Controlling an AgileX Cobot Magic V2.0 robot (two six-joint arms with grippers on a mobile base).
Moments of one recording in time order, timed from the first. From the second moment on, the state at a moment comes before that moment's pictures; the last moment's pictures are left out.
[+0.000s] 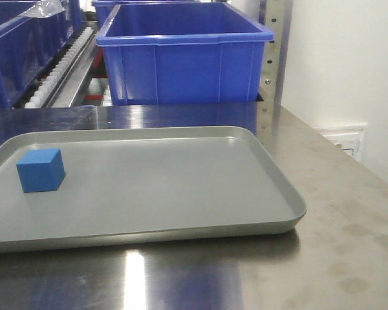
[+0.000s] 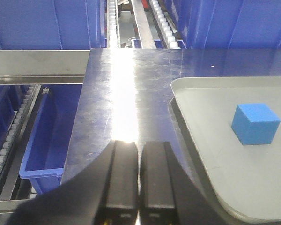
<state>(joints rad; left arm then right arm) -0.02 -0.01 0.01 -0.12 0.26 0.07 0.09 0.59 -0.58 0.02 0.21 0.16</state>
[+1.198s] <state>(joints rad) -0.02 0.48 -0.35 -0.19 0.26 0.07 0.09 0.59 -0.58 0.02 0.20 0.16</state>
